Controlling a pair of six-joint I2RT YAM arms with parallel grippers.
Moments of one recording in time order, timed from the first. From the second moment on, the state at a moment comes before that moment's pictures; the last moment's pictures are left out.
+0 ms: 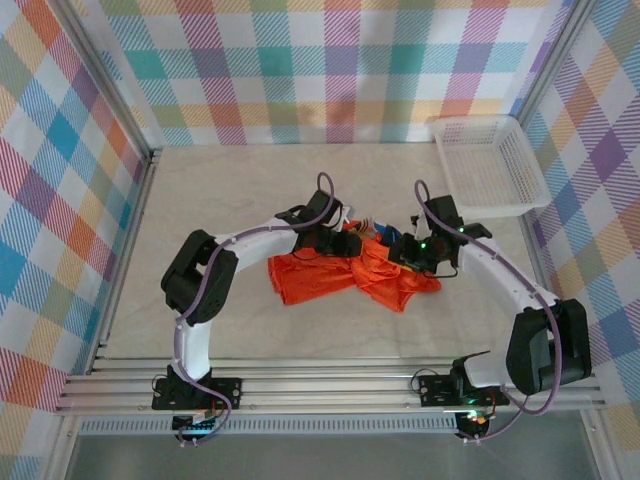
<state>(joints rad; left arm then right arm) -0.69 1.96 1.38 -0.36 0.37 -0.51 0.28 1.35 0.92 -0.70 -0.40 0.55</state>
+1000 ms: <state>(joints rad) -0.85 1.93 1.42 -0.44 0.37 -0.42 0.24 1.32 0.86 -0.70 -0.27 0.57</state>
